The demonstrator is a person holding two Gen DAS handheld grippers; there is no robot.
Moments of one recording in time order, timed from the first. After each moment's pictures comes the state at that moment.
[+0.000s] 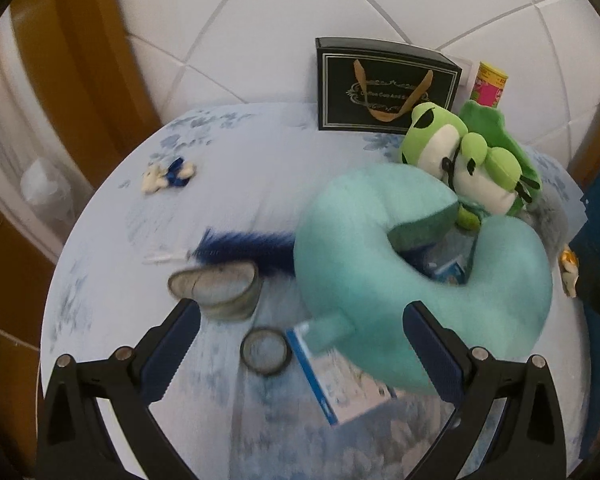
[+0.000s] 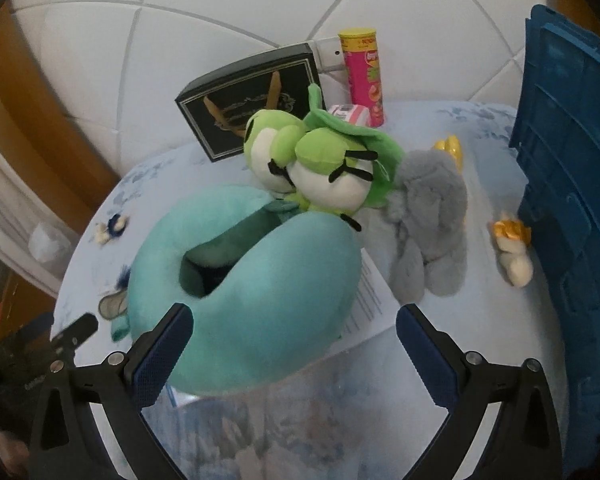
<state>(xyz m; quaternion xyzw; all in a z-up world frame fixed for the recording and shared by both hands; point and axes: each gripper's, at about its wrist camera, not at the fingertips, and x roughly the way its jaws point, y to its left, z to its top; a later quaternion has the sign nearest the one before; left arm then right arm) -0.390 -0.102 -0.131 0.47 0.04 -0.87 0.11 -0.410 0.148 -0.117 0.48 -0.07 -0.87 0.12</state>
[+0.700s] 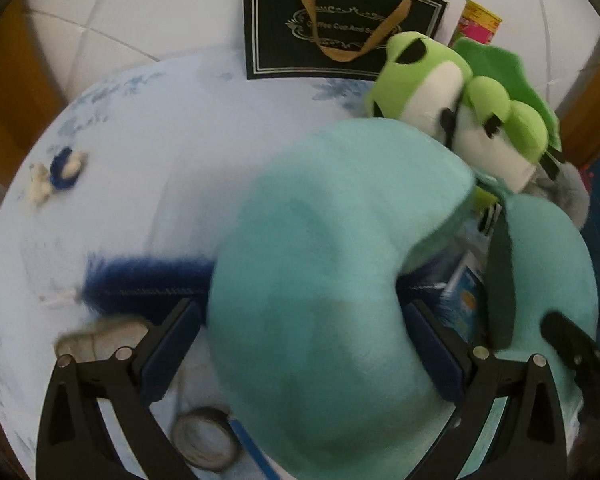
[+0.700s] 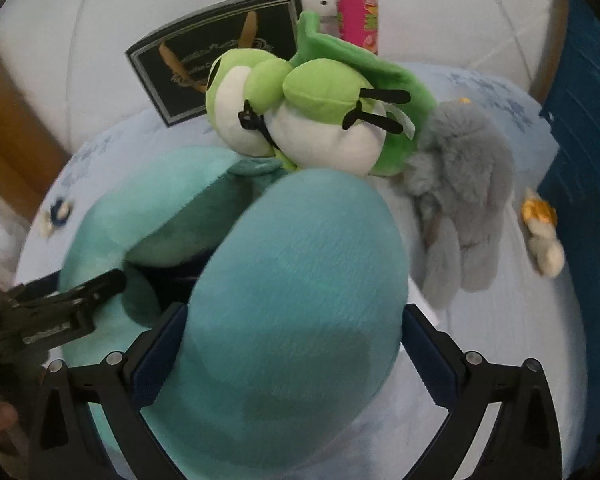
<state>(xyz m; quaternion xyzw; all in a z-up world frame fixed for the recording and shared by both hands) -0.473 -0.102 -0.222 0.54 0.06 -0.84 0.00 -0.456 0.118 -0.190 0.51 -0.02 -0.85 0.08</state>
